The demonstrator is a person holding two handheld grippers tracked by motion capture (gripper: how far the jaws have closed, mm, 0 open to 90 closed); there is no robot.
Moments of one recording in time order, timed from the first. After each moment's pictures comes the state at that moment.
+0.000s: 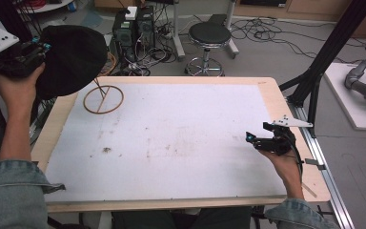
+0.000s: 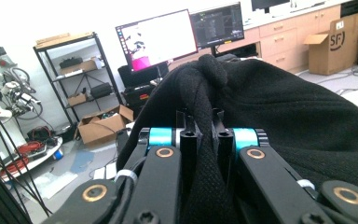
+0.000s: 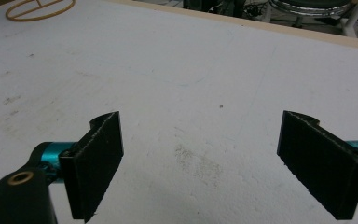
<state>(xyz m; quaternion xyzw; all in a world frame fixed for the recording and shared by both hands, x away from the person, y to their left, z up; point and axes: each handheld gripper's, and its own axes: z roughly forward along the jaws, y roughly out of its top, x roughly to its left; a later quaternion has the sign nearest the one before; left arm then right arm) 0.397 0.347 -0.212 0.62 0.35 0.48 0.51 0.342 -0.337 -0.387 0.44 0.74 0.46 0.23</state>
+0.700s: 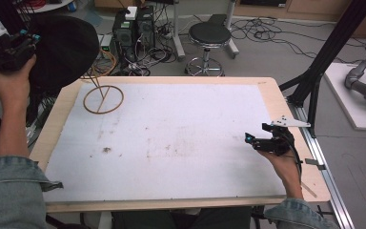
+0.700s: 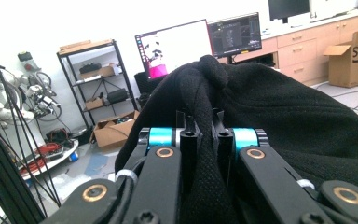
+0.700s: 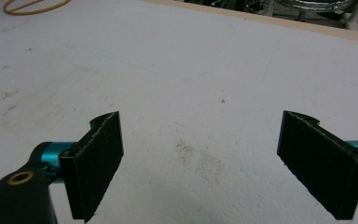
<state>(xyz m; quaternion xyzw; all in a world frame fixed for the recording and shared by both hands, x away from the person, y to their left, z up) 0.399 0.355 -0.197 0.59 0.37 0.51 0.51 0.344 -0.336 -0.390 0.44 0.75 0.45 0.22</state>
